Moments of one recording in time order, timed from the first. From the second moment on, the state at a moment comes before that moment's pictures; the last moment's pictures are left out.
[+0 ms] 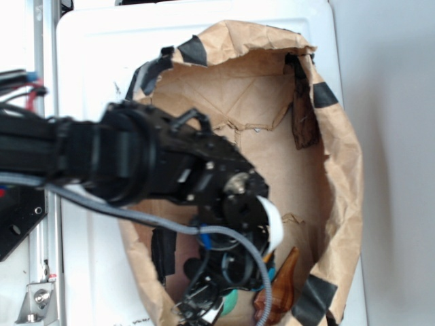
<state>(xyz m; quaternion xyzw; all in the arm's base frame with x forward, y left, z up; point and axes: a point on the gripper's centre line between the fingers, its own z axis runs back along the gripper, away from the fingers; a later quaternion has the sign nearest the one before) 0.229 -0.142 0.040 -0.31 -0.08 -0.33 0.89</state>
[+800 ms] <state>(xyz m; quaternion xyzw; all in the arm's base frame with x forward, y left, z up) 0.267 -0.100 0.038 -0.30 -0.08 -0.32 0.89</state>
